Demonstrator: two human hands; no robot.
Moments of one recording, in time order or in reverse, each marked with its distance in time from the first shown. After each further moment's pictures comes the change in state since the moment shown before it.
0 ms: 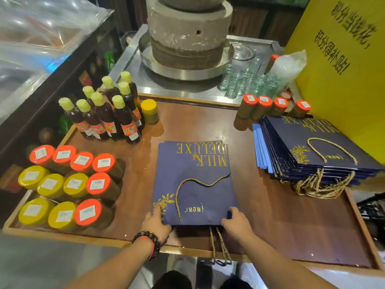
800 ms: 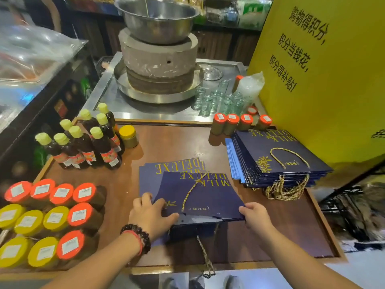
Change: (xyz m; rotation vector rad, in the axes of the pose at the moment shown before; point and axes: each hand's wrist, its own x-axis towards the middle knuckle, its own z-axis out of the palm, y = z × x) left_hand -0.070 0.128 -0.087 0.493 0.102 0.326; right_hand -0.053 0.002 -0.124 0.563 0.253 0.061
